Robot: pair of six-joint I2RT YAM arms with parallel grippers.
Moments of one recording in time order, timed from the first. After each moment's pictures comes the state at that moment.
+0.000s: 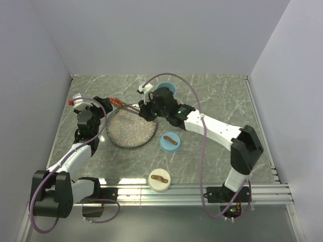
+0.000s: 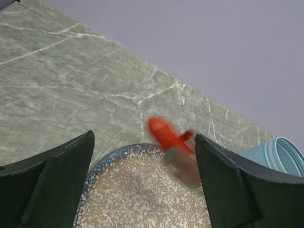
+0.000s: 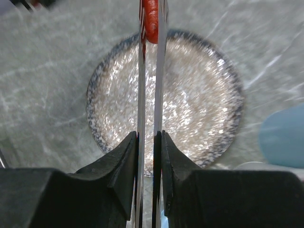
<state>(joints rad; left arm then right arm) -0.08 1.12 0.48 0.60 -0.20 -0.54 0.84 1.73 1.40 -0.15 -0.14 0.05</state>
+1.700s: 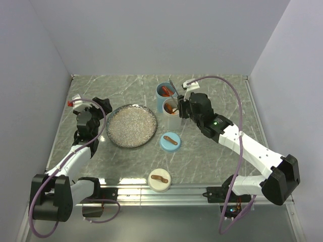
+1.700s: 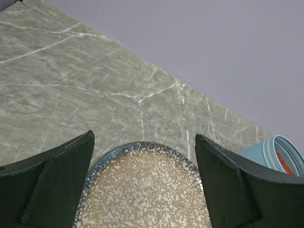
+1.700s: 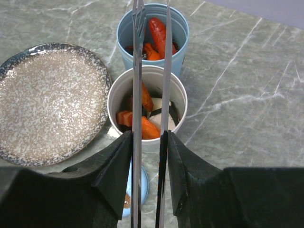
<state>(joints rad) -0.08 1.08 0.46 0.58 -0.21 -0.55 0.68 1.25 1.05 -0.19 0.29 0.12</state>
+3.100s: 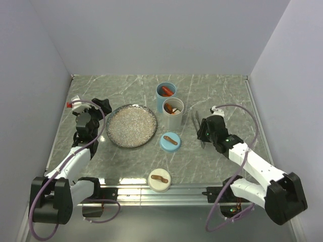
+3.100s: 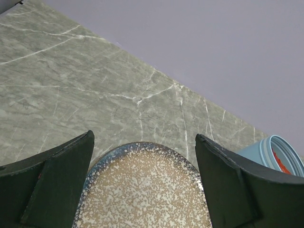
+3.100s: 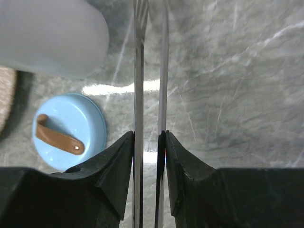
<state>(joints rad) -0.07 1.06 0.45 0.59 -0.20 -0.55 0.43 1.02 0.58 -0.26 0.19 0.52</state>
